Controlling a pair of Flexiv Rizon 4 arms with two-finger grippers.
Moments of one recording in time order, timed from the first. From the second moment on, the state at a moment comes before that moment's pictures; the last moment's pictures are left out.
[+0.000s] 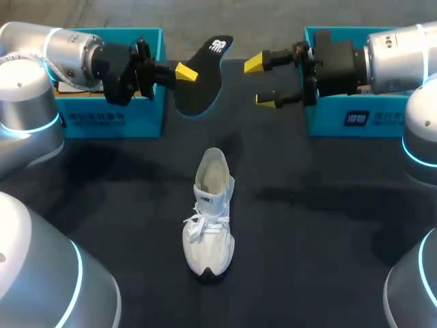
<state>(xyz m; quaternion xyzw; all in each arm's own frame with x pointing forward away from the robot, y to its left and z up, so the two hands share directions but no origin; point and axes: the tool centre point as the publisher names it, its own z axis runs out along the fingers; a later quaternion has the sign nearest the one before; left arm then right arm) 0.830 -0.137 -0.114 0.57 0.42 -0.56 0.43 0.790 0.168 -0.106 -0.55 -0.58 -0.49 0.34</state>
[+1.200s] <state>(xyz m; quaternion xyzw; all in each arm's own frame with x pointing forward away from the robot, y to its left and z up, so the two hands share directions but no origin) 0.823 -0.142 -0.115 0.58 0.41 -0.55 0.45 0.792 0.180 -0.105 -0.54 -0.60 -0.48 0.34</state>
